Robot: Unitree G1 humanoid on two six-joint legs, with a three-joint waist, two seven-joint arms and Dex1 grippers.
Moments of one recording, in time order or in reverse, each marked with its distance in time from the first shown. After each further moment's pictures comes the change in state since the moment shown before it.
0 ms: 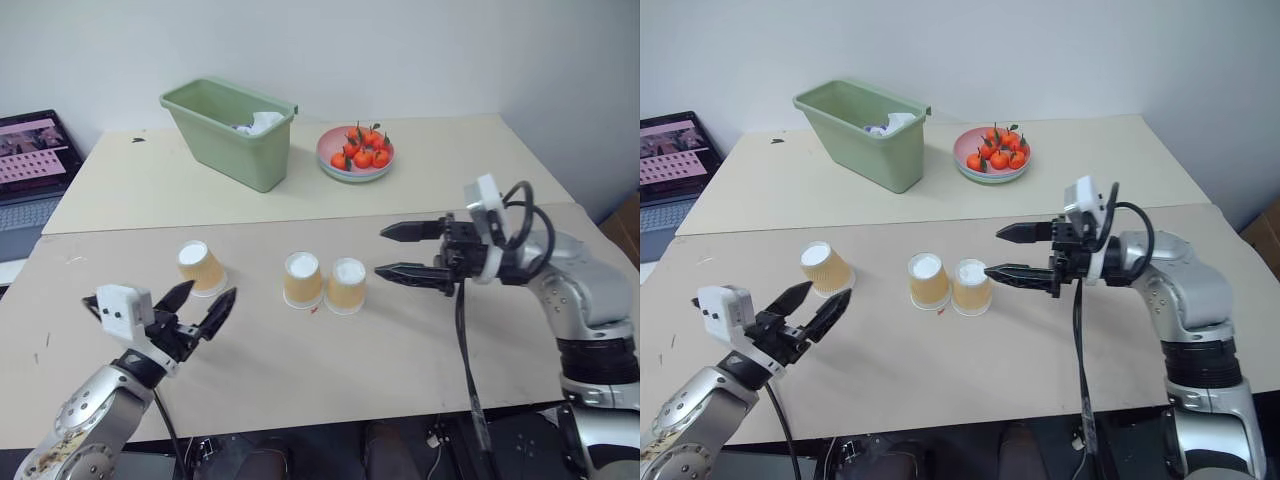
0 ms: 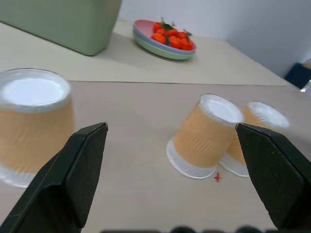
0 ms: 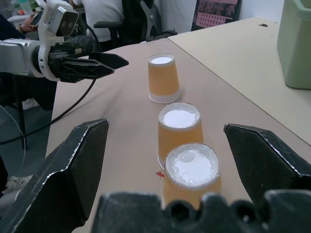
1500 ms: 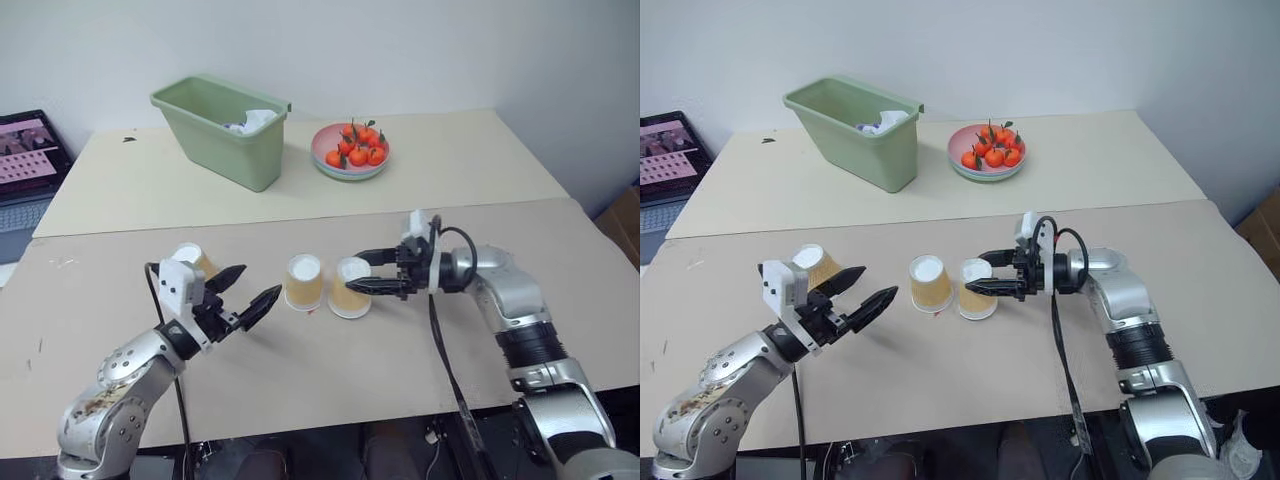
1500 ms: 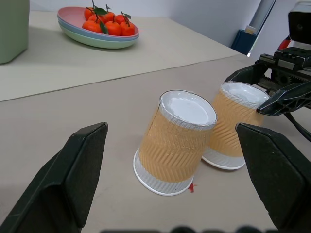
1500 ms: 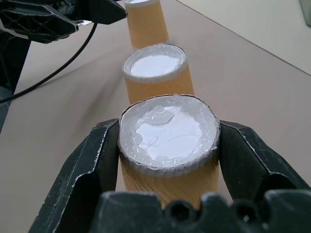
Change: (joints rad) left arm -0.216 0.035 -0.177 0.073 0.080 0.039 -0.217; right arm -0.081 0.169 0.189 0.393 -0.258 -0.283 0.067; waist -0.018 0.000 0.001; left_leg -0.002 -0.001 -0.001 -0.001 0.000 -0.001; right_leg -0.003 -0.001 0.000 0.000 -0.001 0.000
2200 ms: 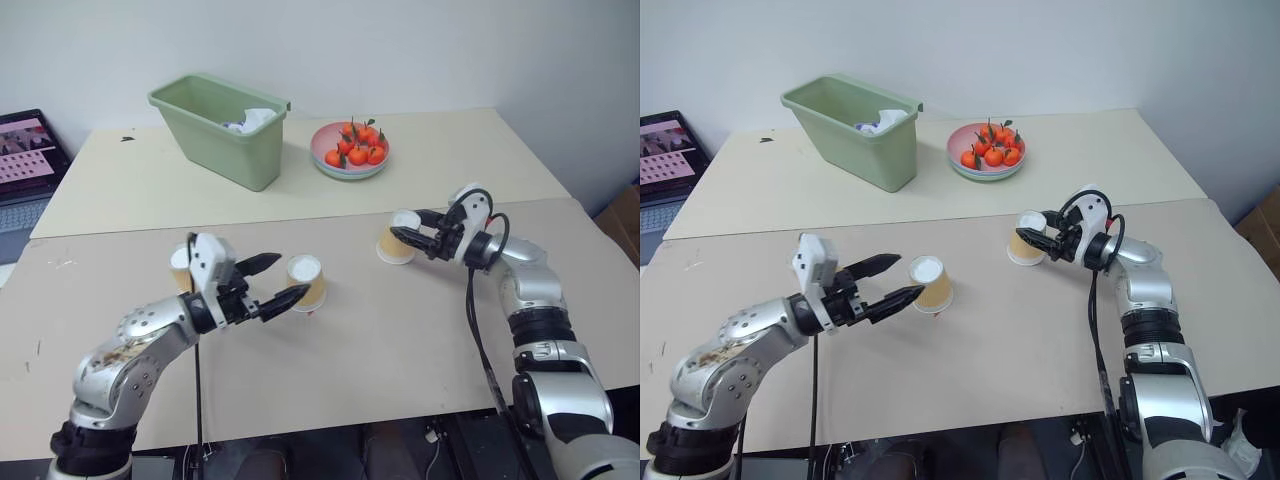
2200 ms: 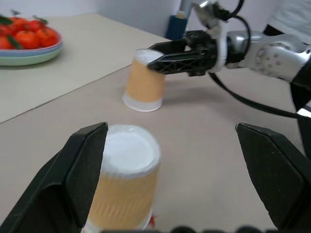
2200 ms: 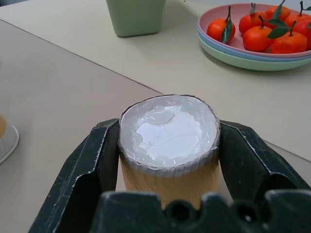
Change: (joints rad) left arm -0.186 0.093 -0.084 0.112 -0.015 0.040 -0.153; right arm -0.076 -0.025 -0.234 0.335 -0.111 -0.217 -0.304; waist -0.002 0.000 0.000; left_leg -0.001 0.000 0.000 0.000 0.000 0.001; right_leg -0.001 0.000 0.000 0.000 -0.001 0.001
